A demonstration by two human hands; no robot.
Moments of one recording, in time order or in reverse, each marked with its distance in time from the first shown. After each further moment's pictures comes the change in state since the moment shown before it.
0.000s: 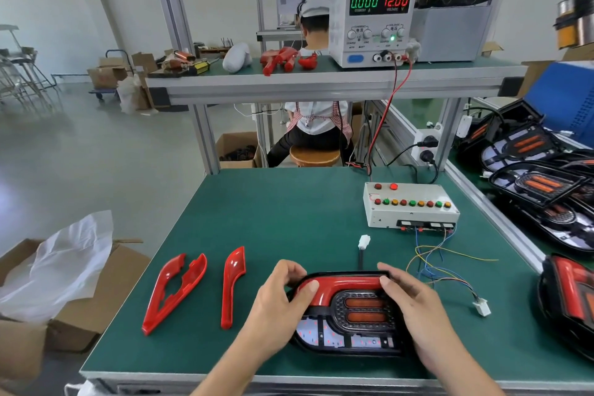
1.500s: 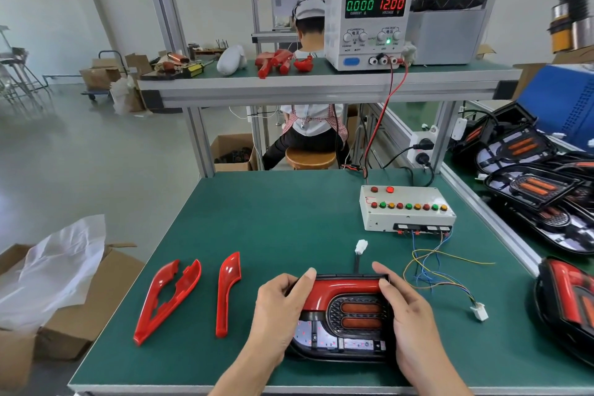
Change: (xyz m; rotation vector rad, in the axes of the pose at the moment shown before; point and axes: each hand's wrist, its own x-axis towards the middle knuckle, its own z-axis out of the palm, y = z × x) left_hand 0.009 0.013 0.019 -0.295 0.119 -0.237; right_hand -0.003 0.010 0.020 0.315 0.052 0.055
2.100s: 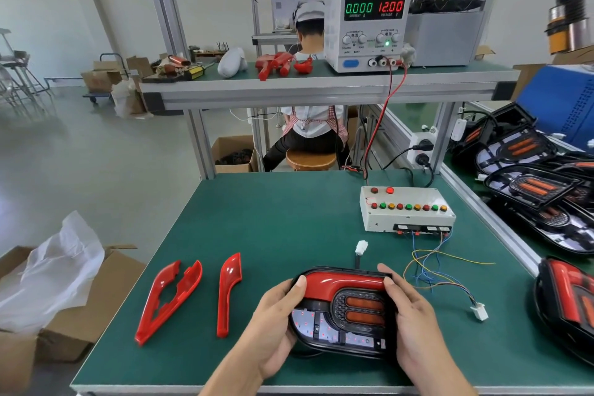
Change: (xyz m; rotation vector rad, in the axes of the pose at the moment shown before) left_hand -0.007 -0.002 -0.014 -0.507 -0.365 -0.227; right_hand 0.003 -0.002 -0.001 0.104 0.041 0.070
